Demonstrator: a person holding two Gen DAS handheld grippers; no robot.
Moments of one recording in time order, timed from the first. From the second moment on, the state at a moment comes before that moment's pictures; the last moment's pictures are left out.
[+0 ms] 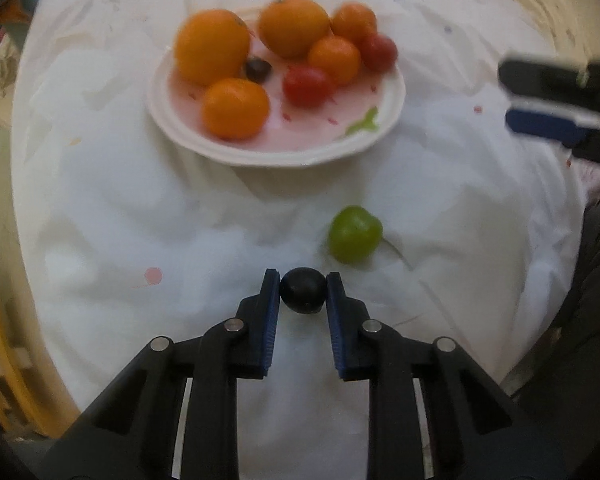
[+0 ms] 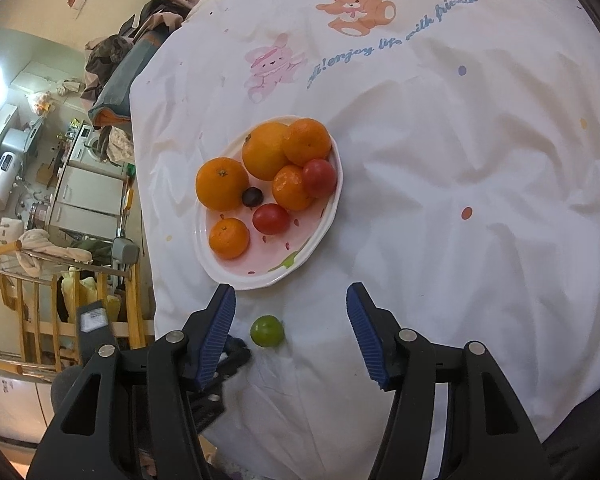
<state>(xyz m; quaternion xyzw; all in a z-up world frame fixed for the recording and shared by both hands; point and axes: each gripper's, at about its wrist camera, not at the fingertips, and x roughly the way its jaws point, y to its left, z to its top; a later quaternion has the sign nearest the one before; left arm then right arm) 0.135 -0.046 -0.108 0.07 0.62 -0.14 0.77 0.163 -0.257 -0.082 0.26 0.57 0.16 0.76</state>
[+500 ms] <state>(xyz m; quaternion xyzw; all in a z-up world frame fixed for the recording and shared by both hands) 0.142 0.017 -0.048 -0.05 0.53 -0.04 0.85 0.160 -0.233 -0.092 0.22 0.60 0.17 0.75</state>
